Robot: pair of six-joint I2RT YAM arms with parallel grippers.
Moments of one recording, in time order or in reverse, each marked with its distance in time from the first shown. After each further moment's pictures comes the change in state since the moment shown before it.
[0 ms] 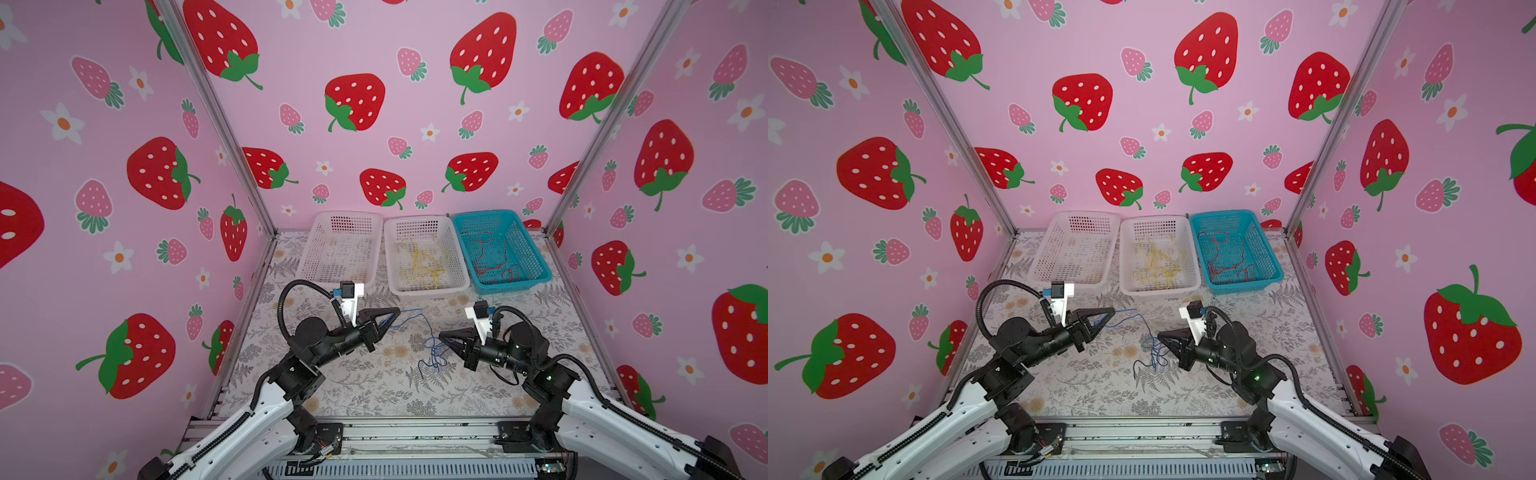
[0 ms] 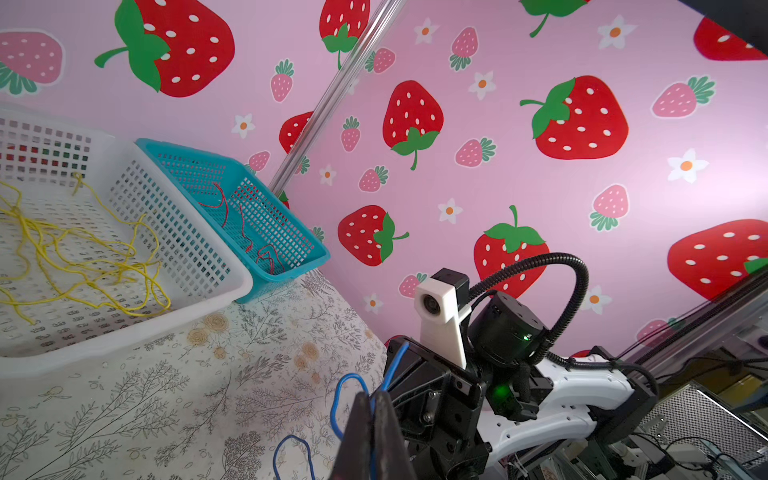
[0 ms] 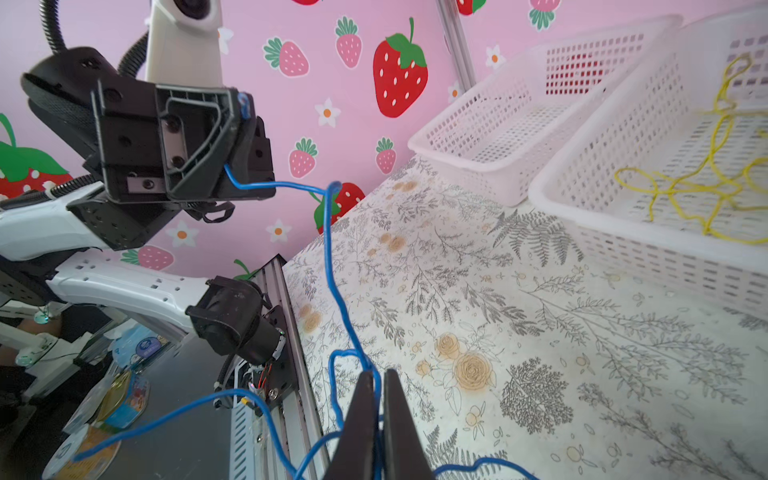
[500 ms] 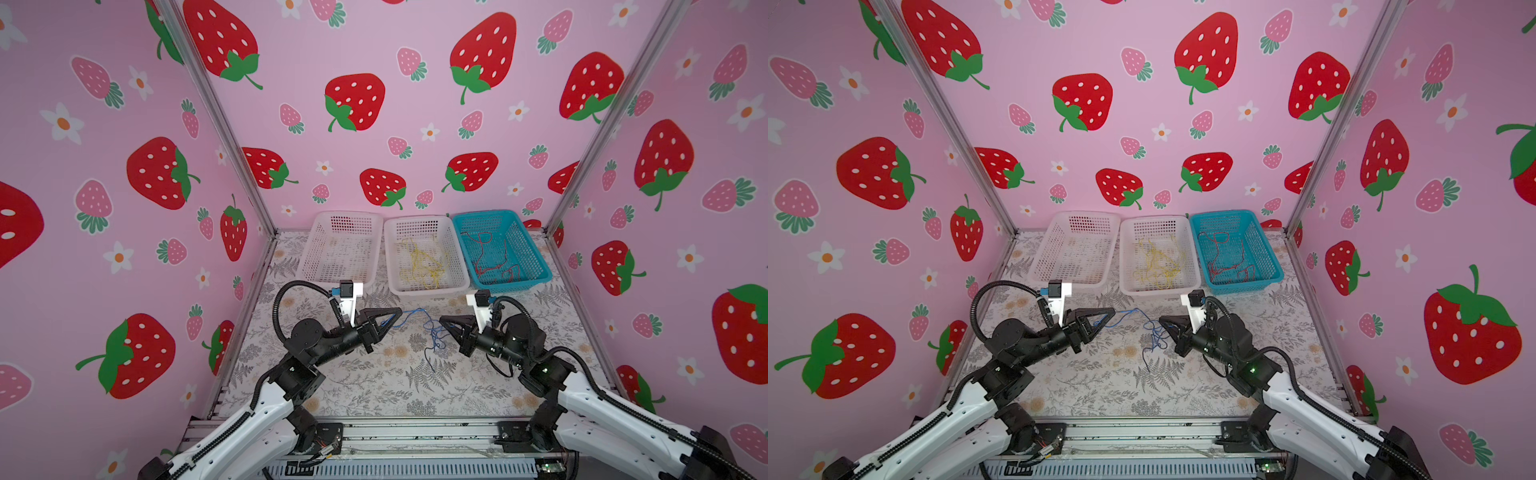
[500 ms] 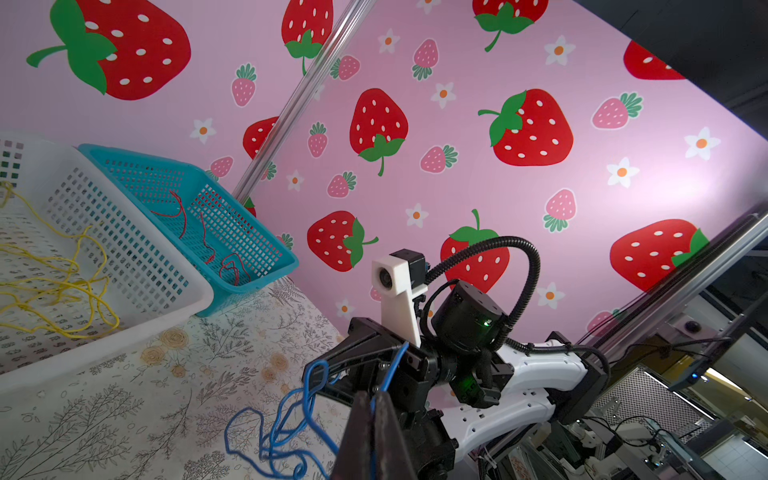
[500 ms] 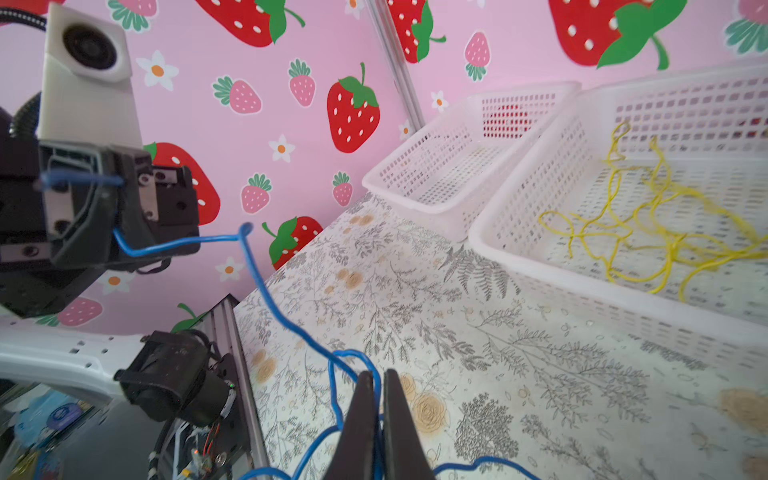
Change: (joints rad) left arm -0.001 -0.062 -0.005 0.016 0.060 -0.041; right arm -0.003 0.073 0.084 0.019 0.182 -0.033
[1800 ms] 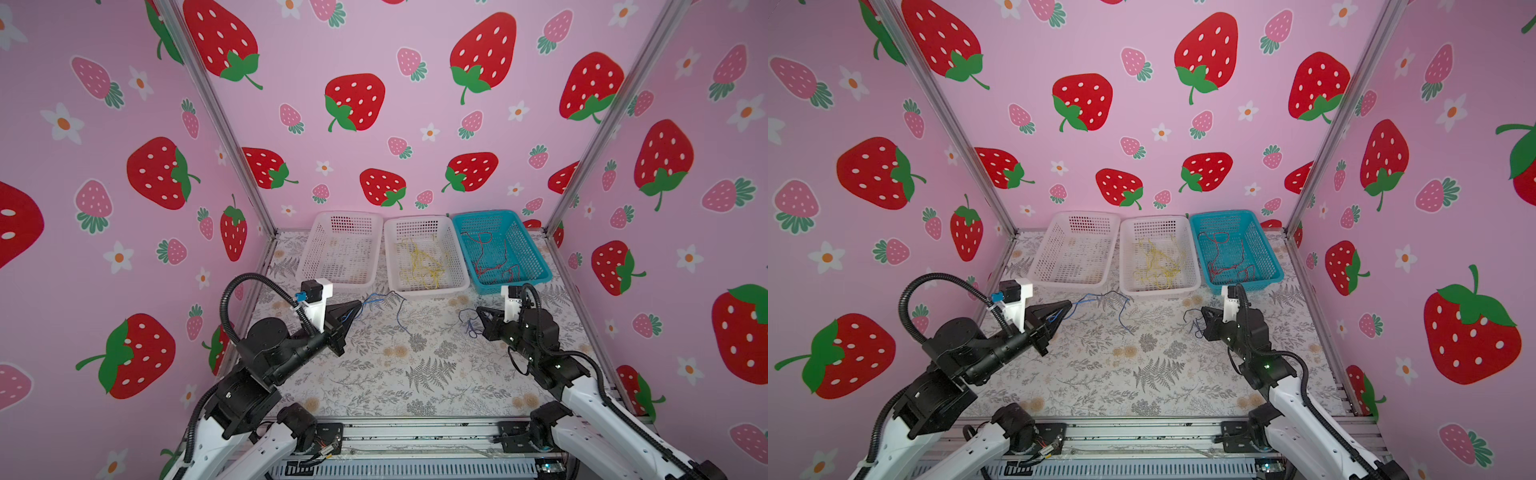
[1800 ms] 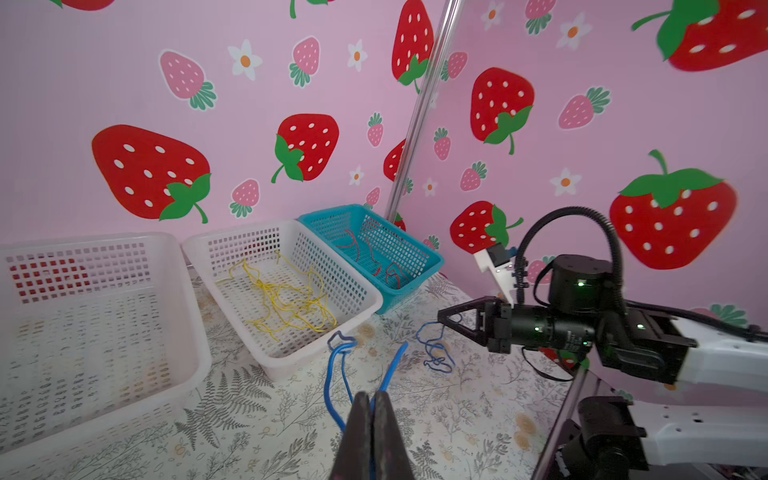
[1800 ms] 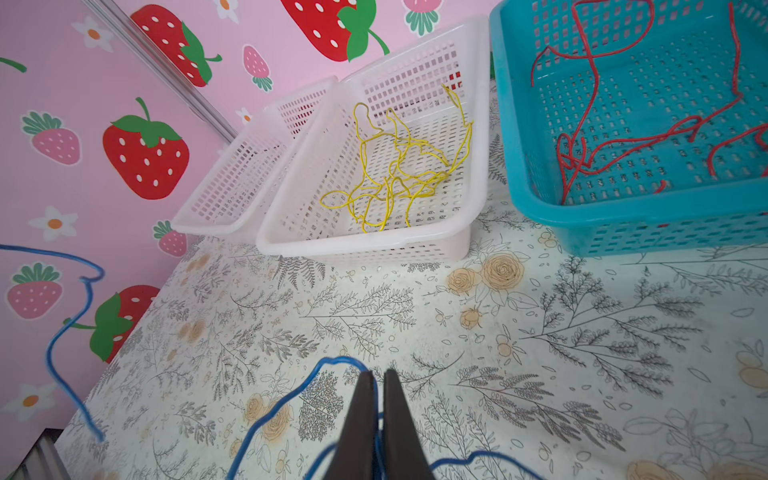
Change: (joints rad) left arm 0.050 -0.086 0.402 -0.776 -0.358 0.546; right arm -0.345 -0.060 -0.072 -0.220 0.071 0.066
